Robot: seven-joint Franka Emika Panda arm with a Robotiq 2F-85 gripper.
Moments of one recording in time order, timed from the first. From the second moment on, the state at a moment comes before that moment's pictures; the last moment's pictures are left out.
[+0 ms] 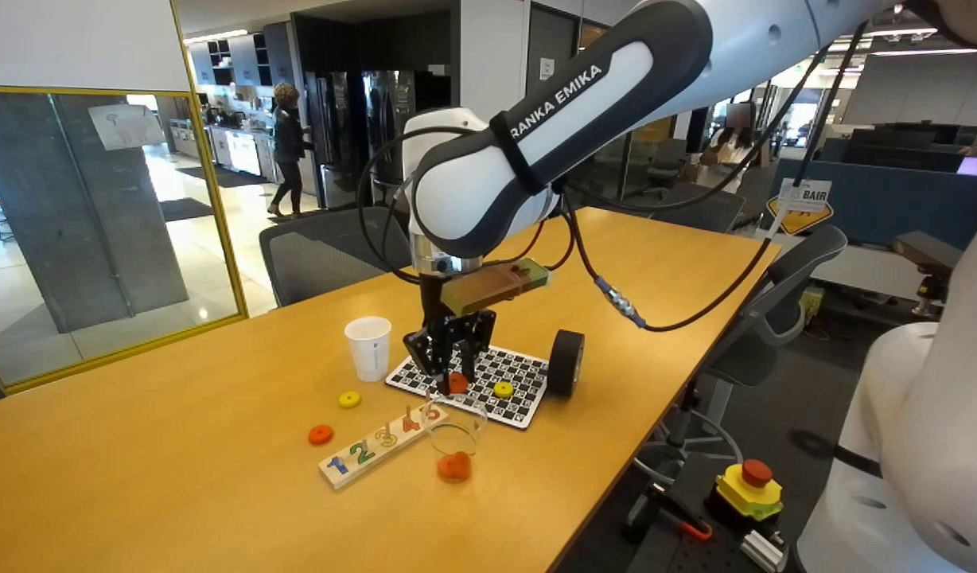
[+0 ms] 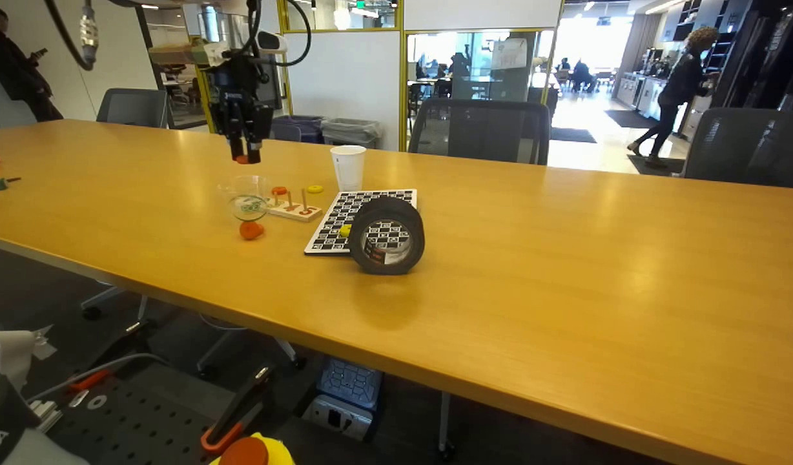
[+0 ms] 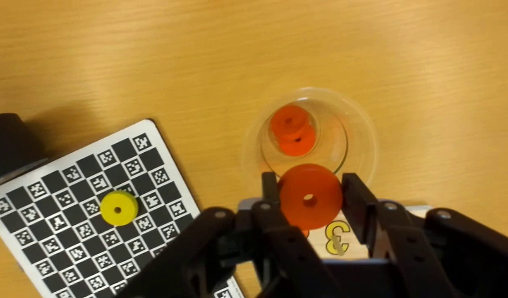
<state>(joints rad) 0.15 -0.07 0.09 -2.32 0.01 2.18 0.33</state>
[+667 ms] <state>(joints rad) 0.14 -0.06 0.10 -2.35 0.09 2.15 0.15</state>
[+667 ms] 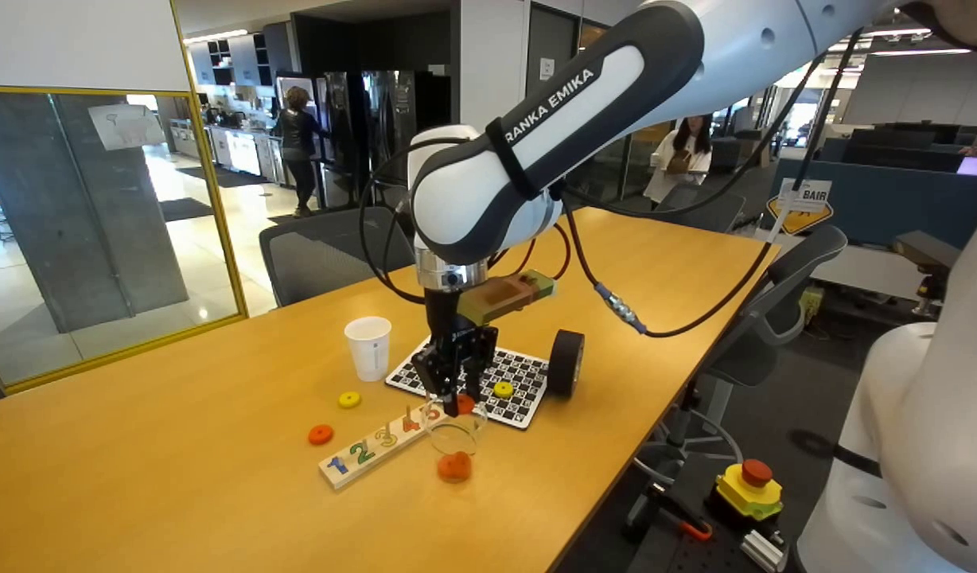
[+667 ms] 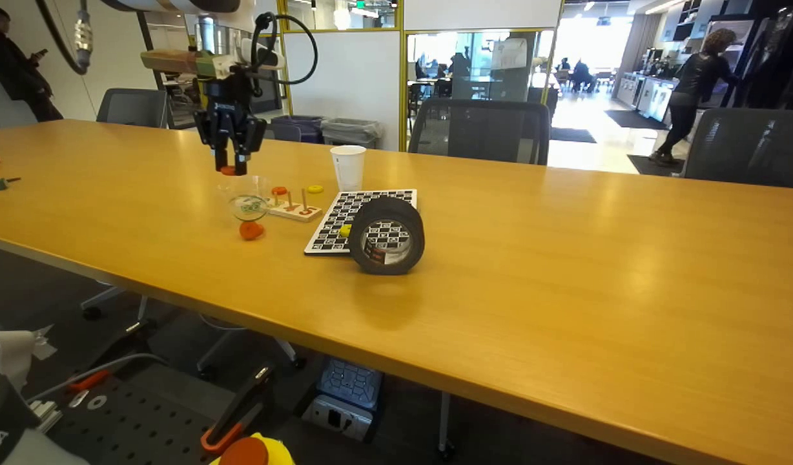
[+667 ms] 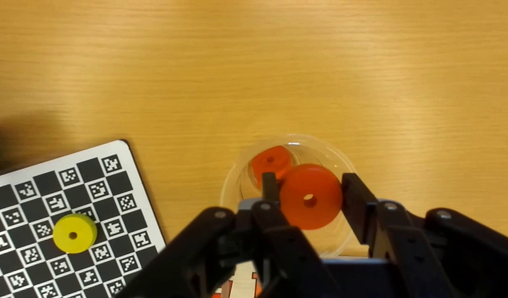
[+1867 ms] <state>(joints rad) 0.07 -0.05 0.07 -2.37 0.08 2.28 0.29</state>
